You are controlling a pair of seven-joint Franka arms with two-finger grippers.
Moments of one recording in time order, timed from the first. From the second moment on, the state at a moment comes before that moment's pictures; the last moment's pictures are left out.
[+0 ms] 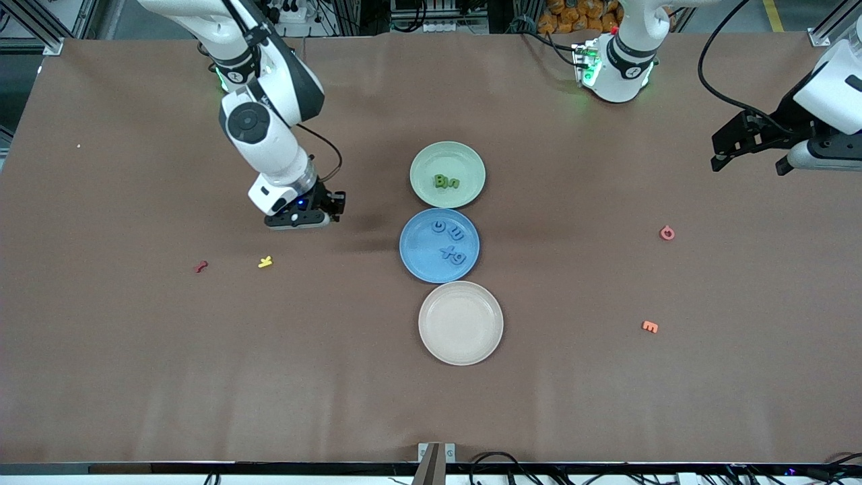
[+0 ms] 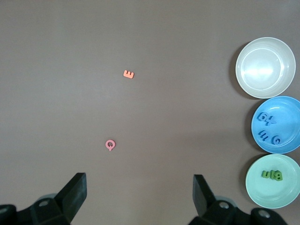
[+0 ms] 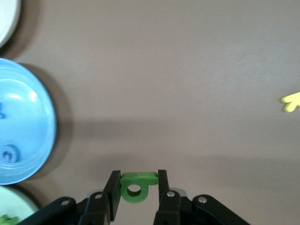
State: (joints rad) left arm -0.08 -0.03 -0.06 -1.55 -0.01 1.59 -0.07; right arm 0.09 0.16 0.44 -2.28 0.00 2.53 0.51
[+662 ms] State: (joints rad) left arm -0.08 -0.03 -0.07 -1.55 -0.01 1.59 -0.07; right arm 0.26 0.18 0.47 -2.22 0.00 2.54 0.79
